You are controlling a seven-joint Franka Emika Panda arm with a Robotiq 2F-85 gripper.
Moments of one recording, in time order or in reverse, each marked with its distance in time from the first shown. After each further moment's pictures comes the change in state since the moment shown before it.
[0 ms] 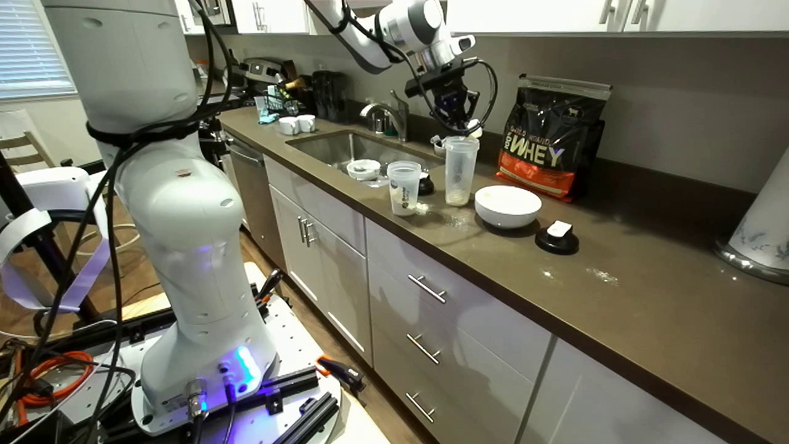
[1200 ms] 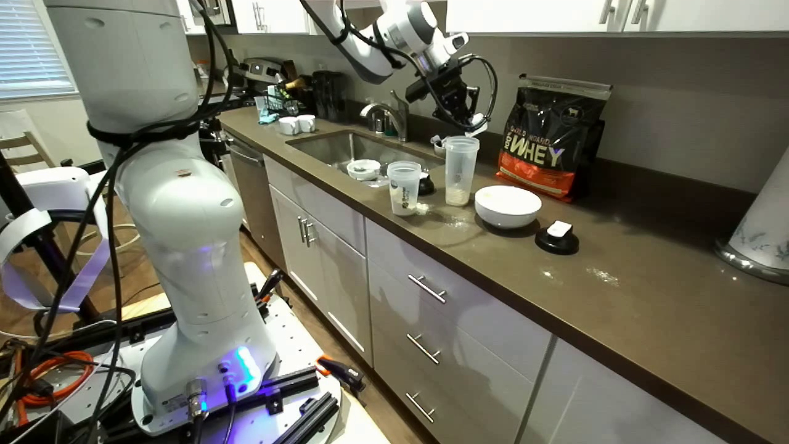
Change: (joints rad) arm 0.000 0.008 0.011 -0.010 -0.206 0.063 0.149
